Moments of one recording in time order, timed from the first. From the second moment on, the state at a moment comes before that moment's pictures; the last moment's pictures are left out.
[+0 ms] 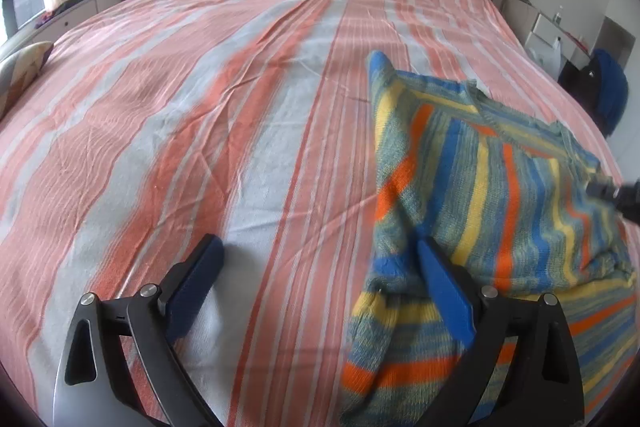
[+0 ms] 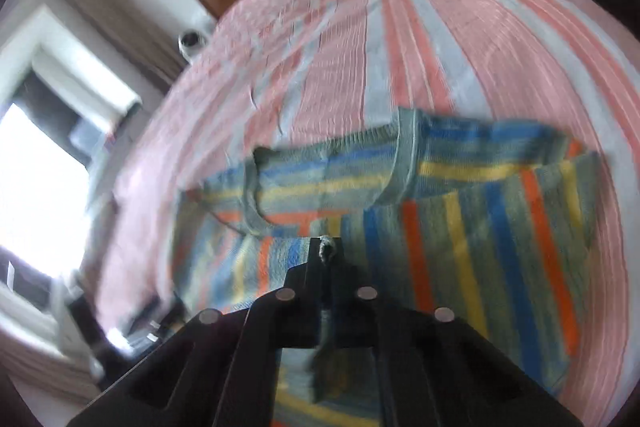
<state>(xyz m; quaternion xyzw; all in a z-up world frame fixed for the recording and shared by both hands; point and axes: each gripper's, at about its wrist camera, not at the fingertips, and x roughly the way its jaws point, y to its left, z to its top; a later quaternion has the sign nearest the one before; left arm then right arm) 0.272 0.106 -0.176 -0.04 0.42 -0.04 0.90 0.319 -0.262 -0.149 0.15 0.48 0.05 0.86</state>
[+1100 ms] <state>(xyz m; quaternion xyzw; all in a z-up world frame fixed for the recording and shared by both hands) 0.293 0.193 -0.177 0.01 0.44 0.05 0.90 0.153 -0.407 -0.162 0.02 0.45 -0.11 0.89</state>
